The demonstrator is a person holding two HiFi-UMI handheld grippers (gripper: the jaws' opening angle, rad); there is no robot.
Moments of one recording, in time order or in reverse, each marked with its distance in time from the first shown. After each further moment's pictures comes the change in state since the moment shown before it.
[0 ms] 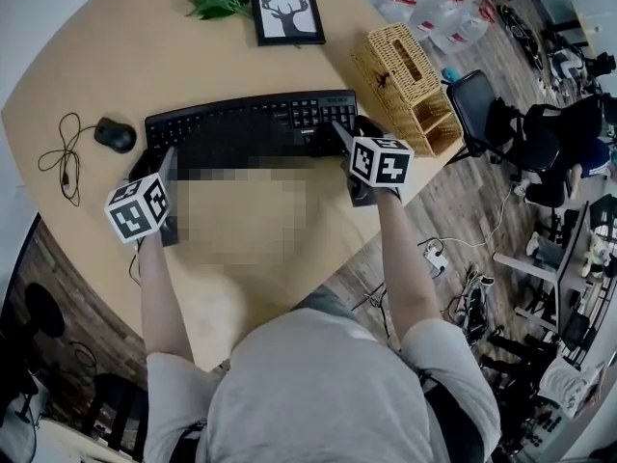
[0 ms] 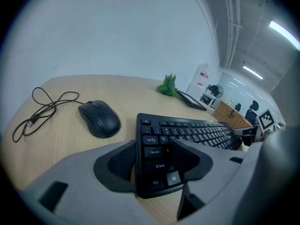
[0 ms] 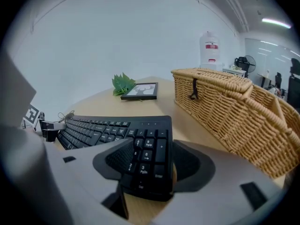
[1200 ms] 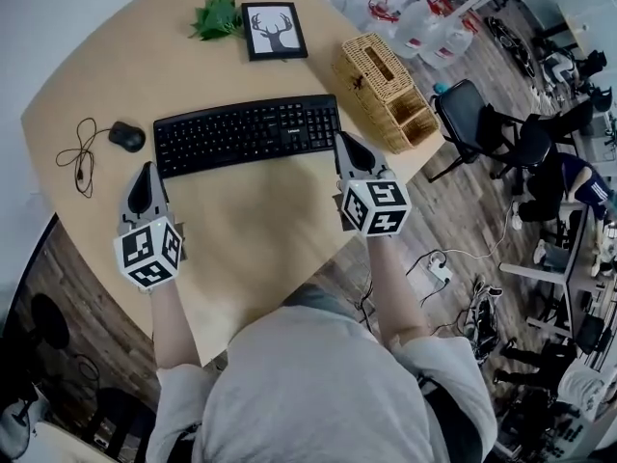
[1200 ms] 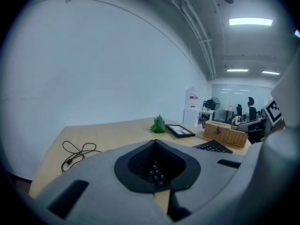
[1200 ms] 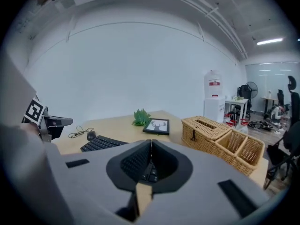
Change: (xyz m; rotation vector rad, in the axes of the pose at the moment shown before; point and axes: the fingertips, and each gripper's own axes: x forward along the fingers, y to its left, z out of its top) left arm -0.080 -0.033 0.056 0.206 -0.418 0.079; right arm -0.077 0.052 0.044 -0.122 -0.370 0.032
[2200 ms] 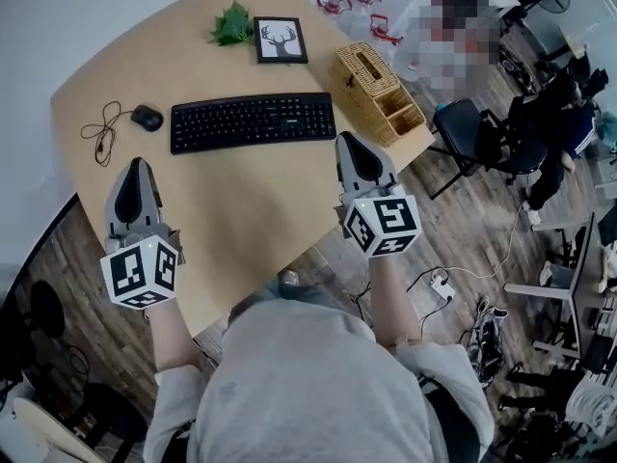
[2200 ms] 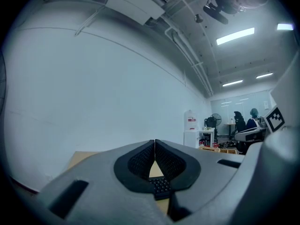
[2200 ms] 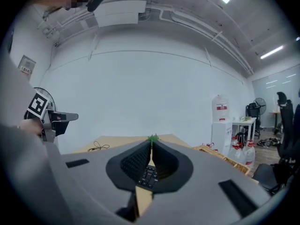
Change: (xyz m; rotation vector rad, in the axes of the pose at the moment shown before) left arm -0.187 -0.049 0.106 0.035 -0.296 0.048; right arm -0.159 0.057 0.080 -0.086 -0.263 0.106
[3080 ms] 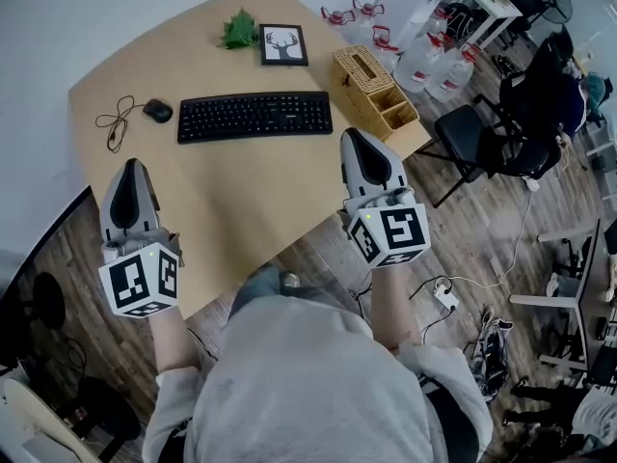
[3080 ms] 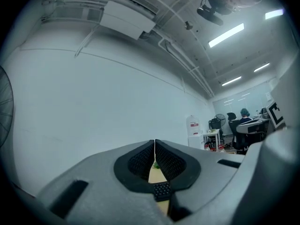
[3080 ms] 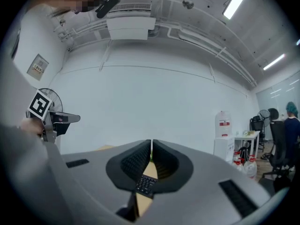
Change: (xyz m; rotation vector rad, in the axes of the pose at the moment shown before) left arm -0.079 -0.029 0.051 0.087 -0.098 0.068; right arm -0.075 0.020 0.059 -0.069 -0.150 0.039
